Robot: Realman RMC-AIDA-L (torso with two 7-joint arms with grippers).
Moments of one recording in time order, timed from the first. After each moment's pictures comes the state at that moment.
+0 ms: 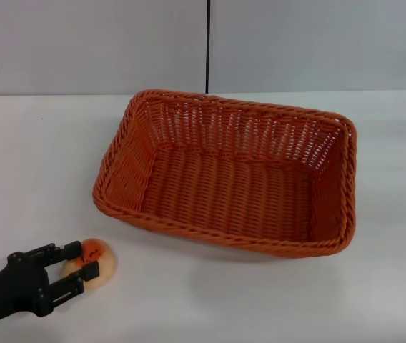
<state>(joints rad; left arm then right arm) -0.20 -2.06 0.40 0.42 2.13 1.62 -1.06 0.42 2.03 -0.17 -0.36 -1.39 -1.36 1.21</state>
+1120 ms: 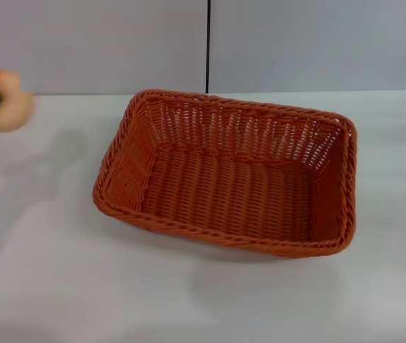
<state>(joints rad) -0.30 -2.06 0.01 0.29 1.83 1.78 -1.02 0.40 2.04 -0.17 -0.32 -1.39 -1.36 1.19</state>
